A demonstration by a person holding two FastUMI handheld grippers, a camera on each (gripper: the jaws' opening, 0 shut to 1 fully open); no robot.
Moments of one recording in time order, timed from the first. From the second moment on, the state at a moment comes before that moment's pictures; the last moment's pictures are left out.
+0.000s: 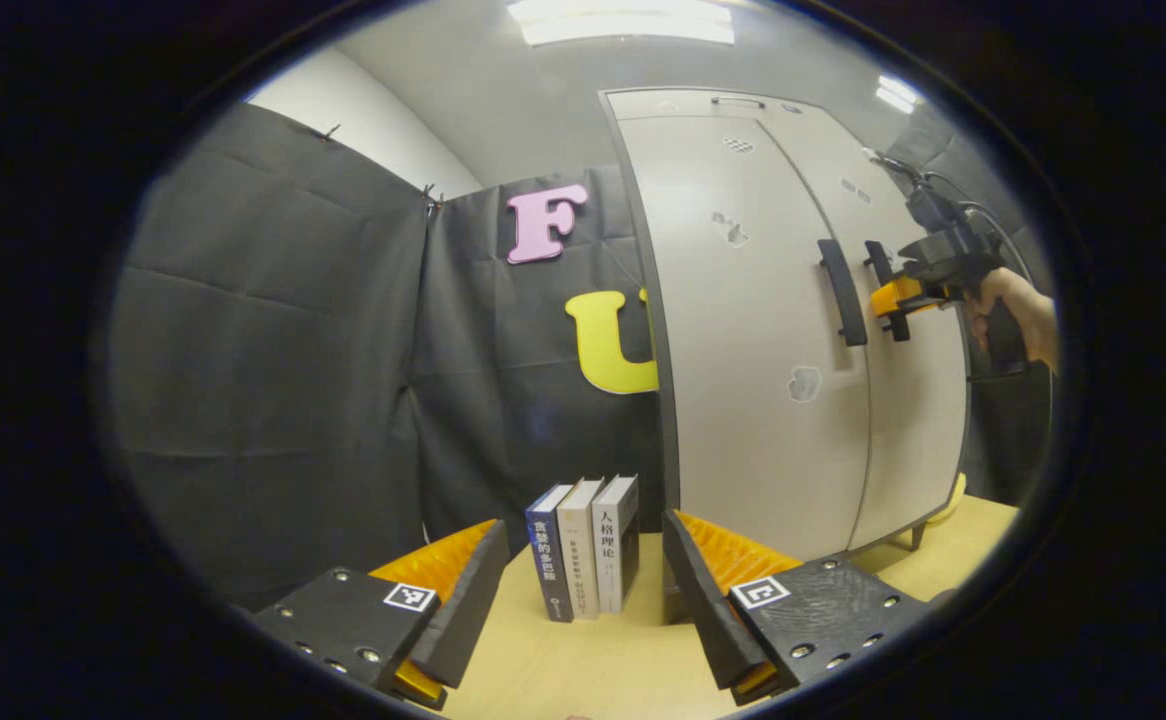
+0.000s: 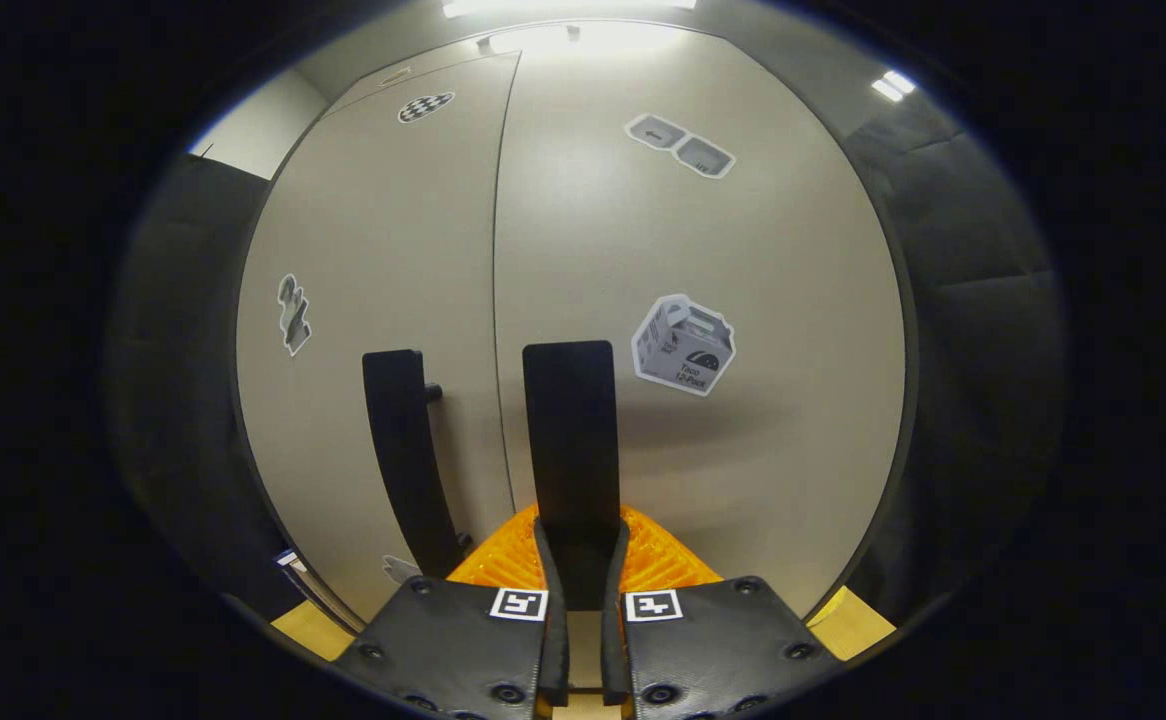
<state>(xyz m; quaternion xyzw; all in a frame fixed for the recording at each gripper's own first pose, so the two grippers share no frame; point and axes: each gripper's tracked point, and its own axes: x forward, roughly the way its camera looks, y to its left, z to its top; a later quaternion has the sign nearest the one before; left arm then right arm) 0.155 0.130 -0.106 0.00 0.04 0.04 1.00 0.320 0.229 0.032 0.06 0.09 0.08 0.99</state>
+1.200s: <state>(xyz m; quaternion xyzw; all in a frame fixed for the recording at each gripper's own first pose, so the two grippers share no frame) 0.106 0.036 -0.049 0.01 0.01 0.01 1.00 0.225 0.170 0.040 0.07 0.12 0.17 0.97</state>
